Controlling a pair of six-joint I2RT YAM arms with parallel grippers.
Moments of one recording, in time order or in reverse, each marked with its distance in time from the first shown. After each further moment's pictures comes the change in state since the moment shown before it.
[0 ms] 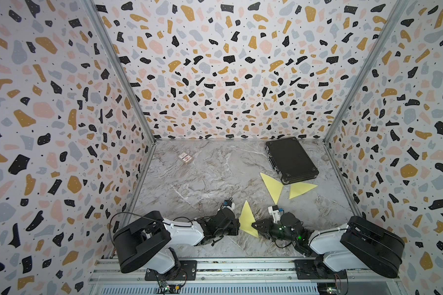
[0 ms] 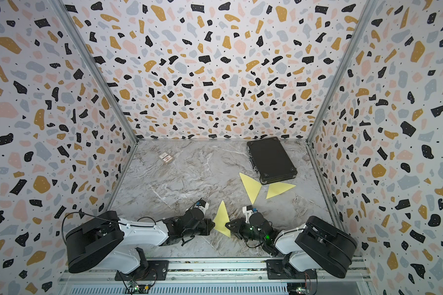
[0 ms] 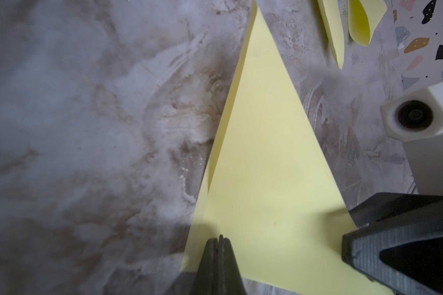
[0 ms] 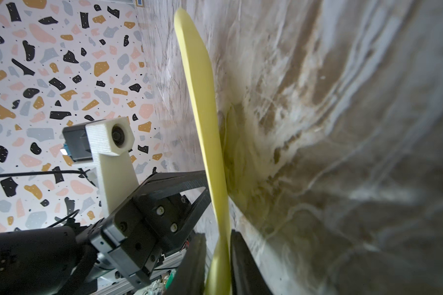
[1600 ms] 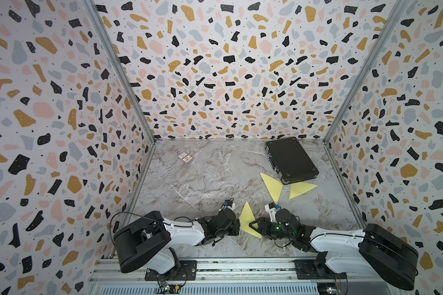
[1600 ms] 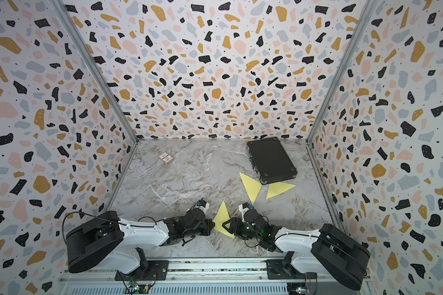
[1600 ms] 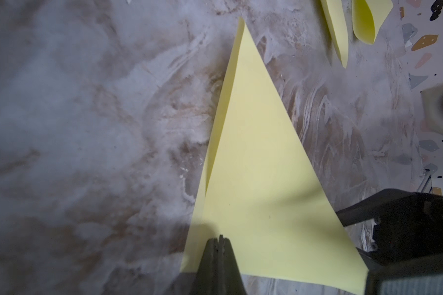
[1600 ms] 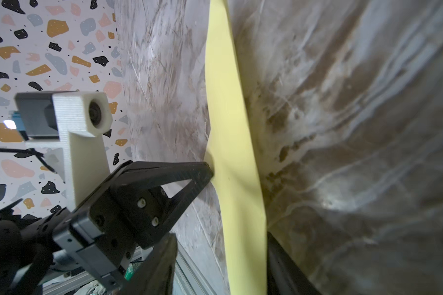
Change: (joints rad) left arm -0.015 0.008 0.011 -0.020 -0.015 0.000; right arm 0.016 -0.111 0.138 -0.381 0.023 -0.218
